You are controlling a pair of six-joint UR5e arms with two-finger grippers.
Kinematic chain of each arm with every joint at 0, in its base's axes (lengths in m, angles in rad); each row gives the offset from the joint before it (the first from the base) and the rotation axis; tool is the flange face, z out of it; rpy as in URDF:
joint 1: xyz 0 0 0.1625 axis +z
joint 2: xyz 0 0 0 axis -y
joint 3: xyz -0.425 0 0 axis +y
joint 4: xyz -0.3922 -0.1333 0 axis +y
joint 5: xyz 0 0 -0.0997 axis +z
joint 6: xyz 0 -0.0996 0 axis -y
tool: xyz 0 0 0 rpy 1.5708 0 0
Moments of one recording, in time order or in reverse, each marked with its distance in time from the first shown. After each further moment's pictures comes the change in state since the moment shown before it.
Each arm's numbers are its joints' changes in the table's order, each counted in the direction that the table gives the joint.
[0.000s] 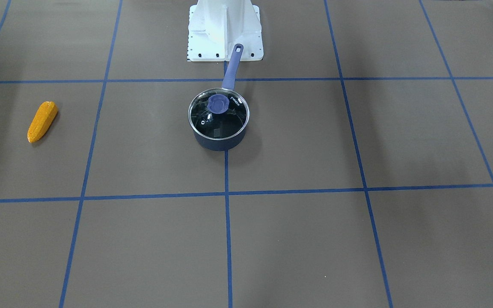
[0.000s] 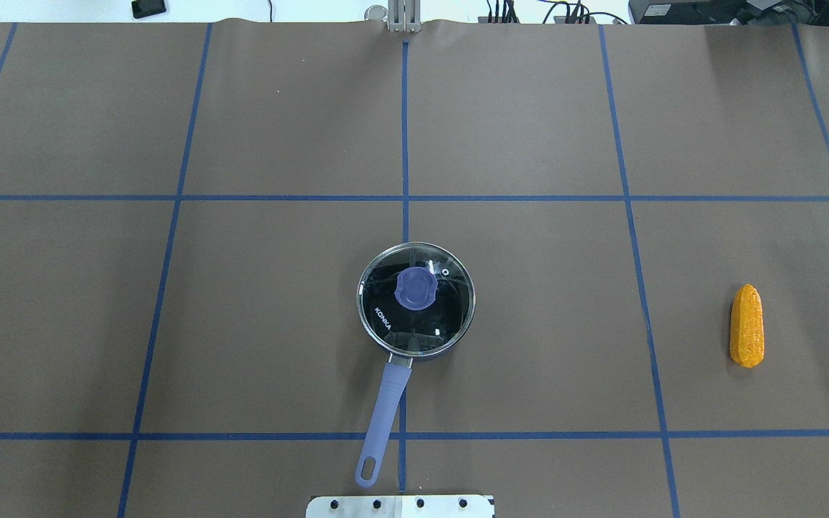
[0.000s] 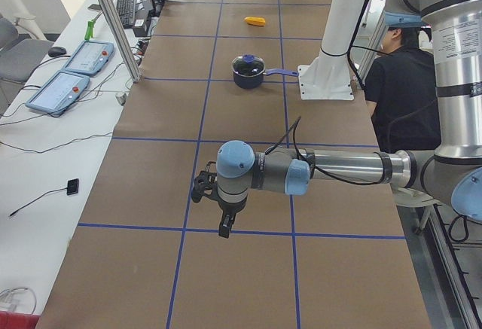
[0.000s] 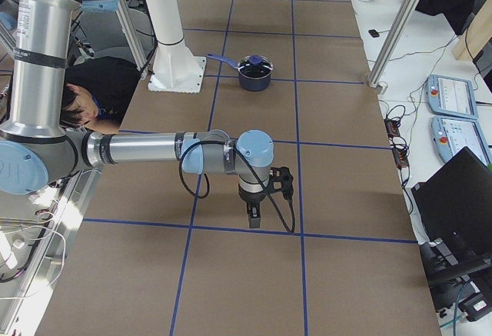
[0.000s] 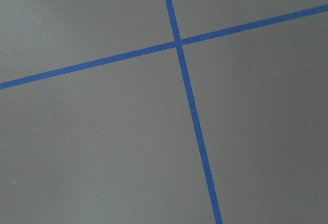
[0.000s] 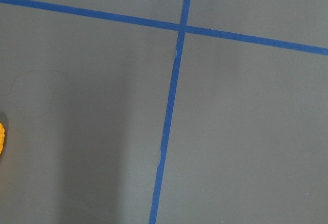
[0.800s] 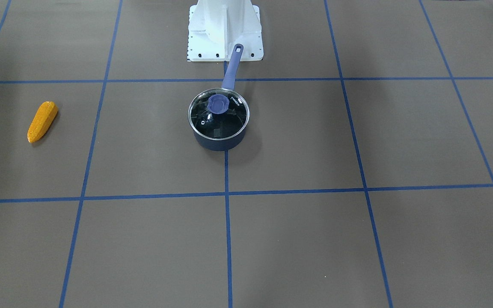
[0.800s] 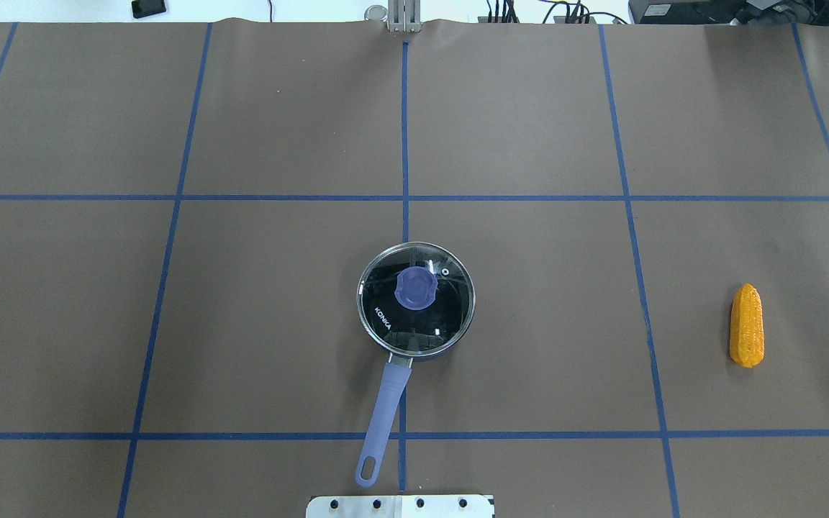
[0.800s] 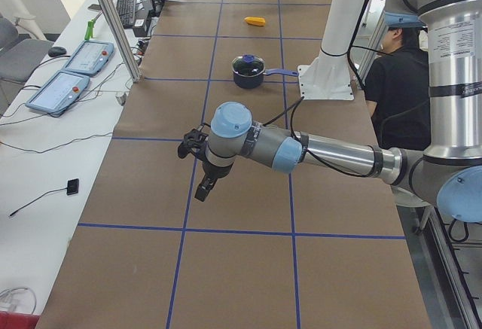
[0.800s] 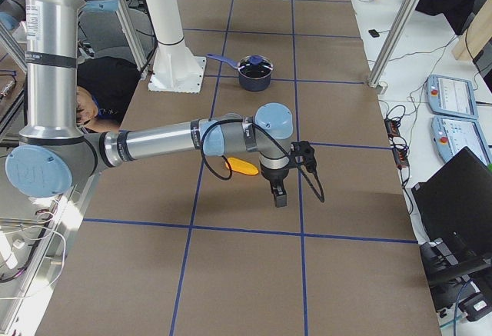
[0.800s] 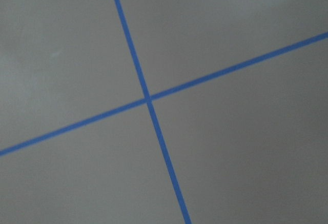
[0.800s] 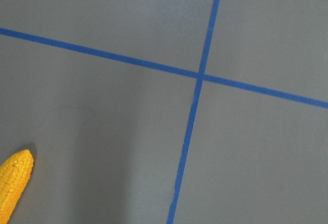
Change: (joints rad) left arm 0.003 -0.081 0.086 0.151 0.035 -0.007; right arm -0.003 0.137 -0.016 -0.001 -0.002 0.003
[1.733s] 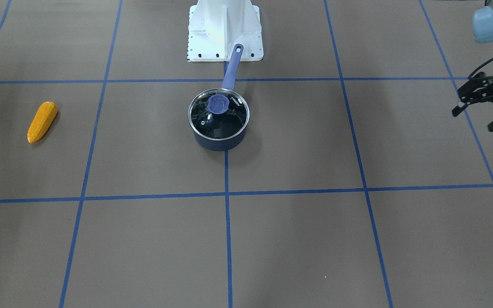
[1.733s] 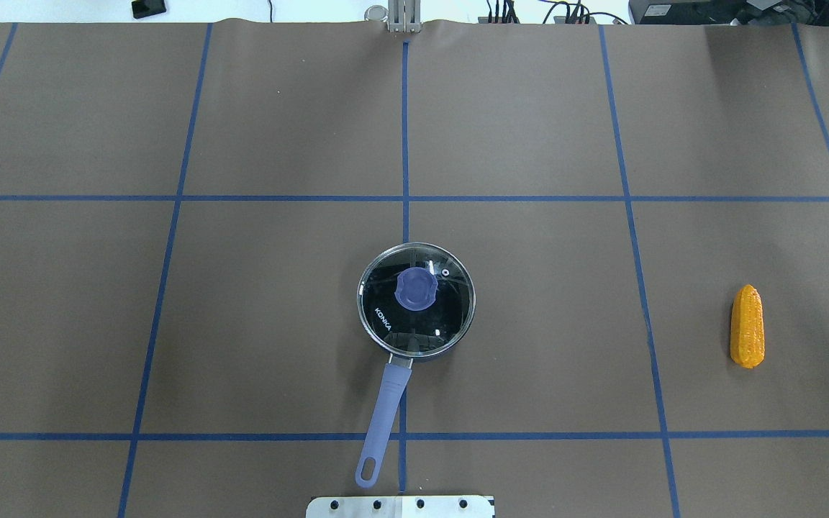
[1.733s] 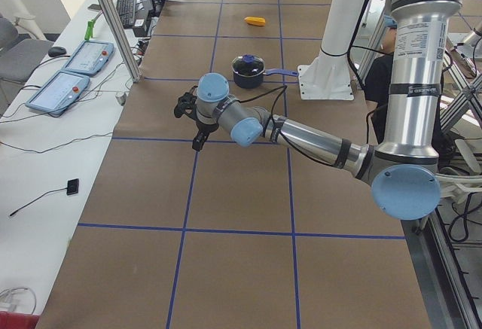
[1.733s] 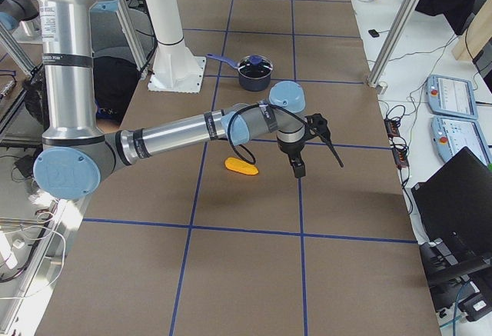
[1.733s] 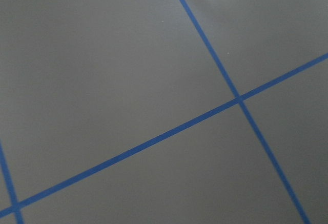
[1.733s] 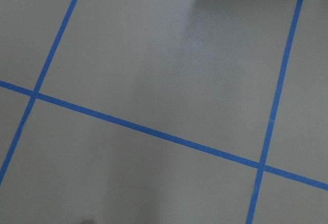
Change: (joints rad) left arm 0.345 -0.191 -0.030 0.169 0.003 -0.590; right arm -0.159 0.060 0.017 -0.242 -0.013 0.289
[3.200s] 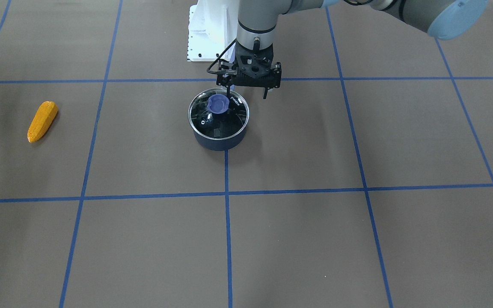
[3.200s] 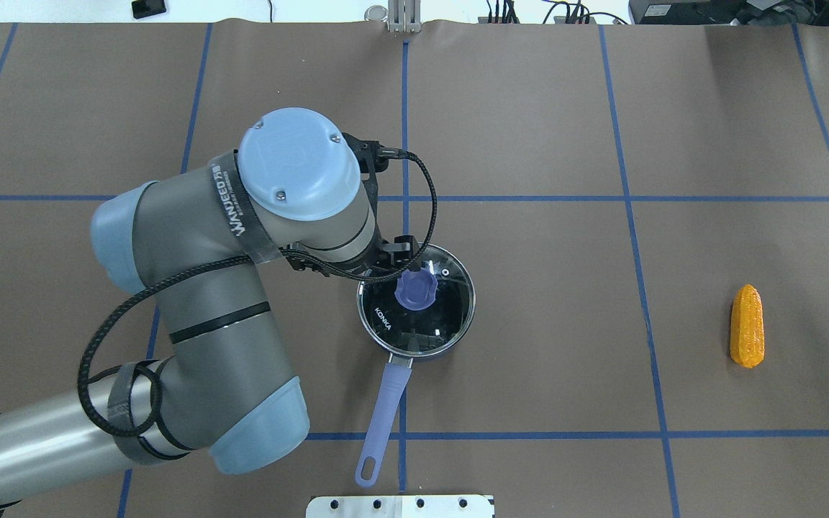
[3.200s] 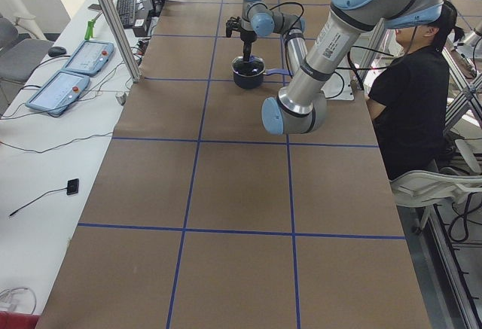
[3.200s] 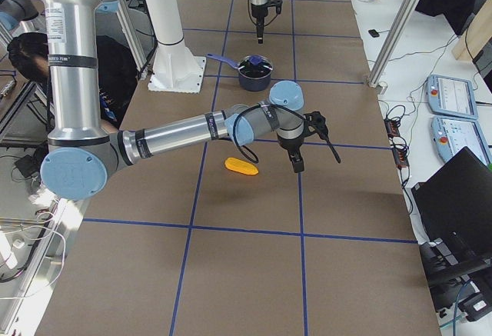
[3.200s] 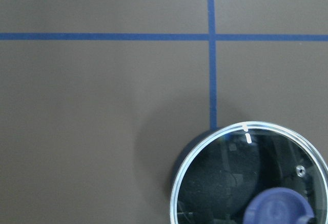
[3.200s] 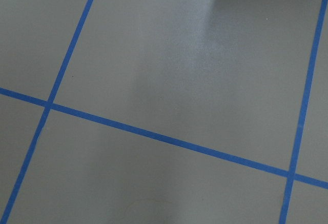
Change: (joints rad) left arm 0.718 -0.772 -0.039 -0.667 -0.515 -0.723; right arm -0.027 0.002 0.007 -0.022 0.012 0.034
